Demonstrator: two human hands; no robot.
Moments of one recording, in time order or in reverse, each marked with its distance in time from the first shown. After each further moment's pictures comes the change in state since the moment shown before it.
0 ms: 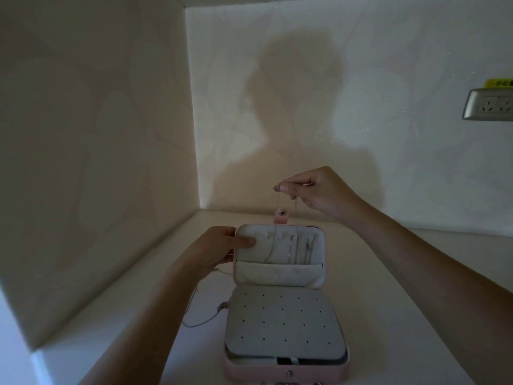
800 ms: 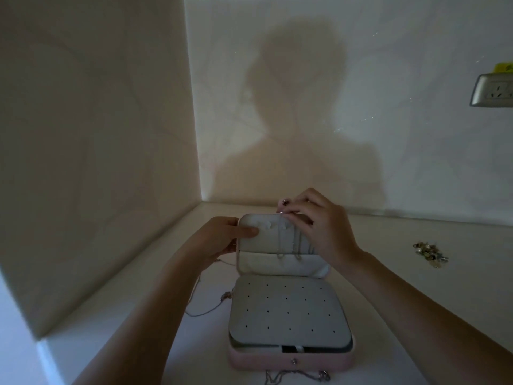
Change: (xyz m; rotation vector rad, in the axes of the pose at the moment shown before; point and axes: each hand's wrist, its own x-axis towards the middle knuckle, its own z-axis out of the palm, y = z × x) left_hand 0.002 -0.001 -0.001 0.004 0.005 -0.008; right_hand -0.041 0.059 0.047 -0.449 0.415 -0.554
